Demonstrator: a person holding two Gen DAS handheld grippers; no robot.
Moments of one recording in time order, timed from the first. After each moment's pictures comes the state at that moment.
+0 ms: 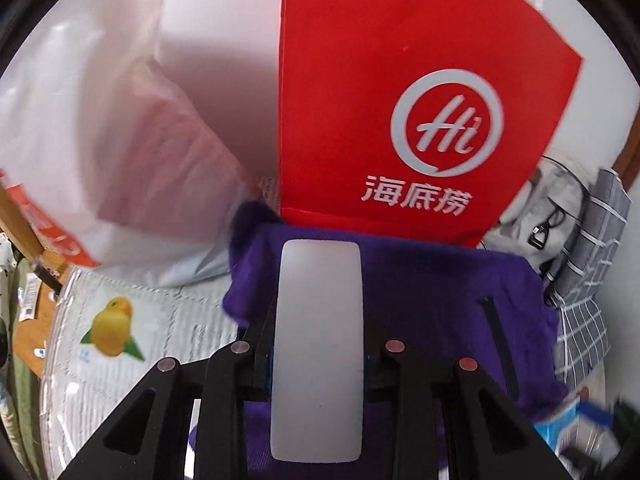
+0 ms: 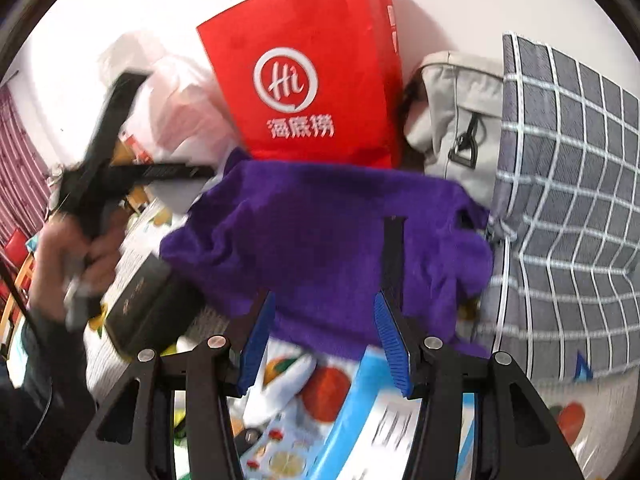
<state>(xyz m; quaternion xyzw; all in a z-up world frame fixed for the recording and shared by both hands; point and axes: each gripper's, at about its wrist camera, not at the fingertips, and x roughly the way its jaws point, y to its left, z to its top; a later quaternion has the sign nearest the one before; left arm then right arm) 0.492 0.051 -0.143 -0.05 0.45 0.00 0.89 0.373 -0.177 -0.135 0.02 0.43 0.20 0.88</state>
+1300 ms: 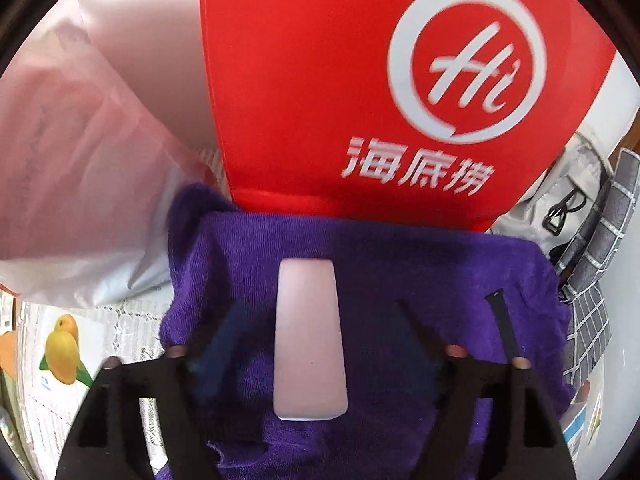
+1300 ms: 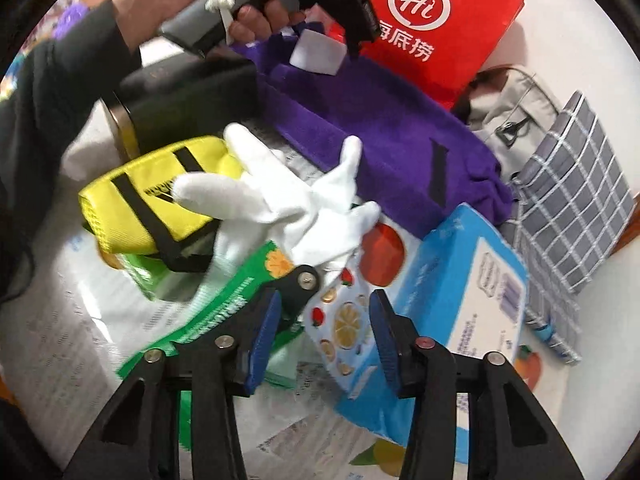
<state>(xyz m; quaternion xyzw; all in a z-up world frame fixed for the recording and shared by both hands) 0.536 0.025 -0.182 -0.05 0.49 -0.04 0.87 0.265 -0.089 -0.201 -0.27 0.46 0.13 0.84</state>
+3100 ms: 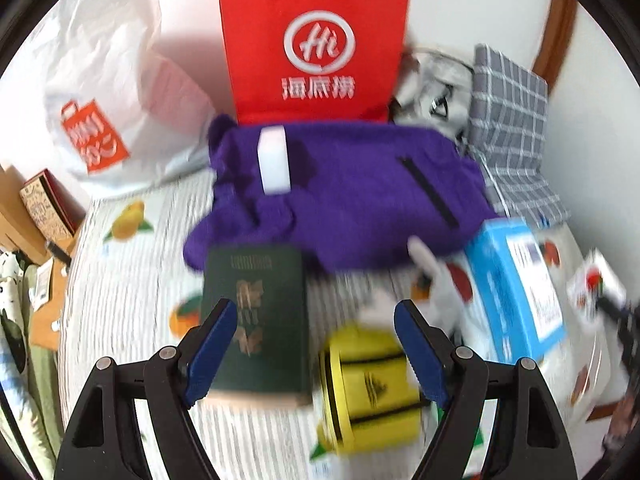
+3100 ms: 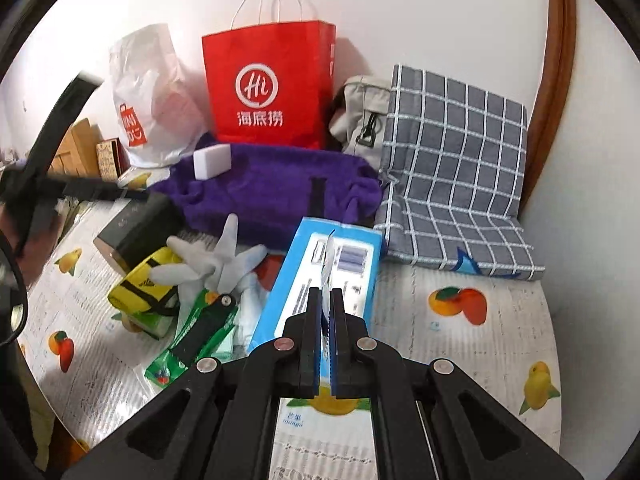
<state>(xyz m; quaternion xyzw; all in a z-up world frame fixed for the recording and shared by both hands) 0.310 0.020 -0.128 0.02 0.49 -0.07 0.87 0.225 -0.215 -0.109 -0.04 0.38 0.07 0.92</state>
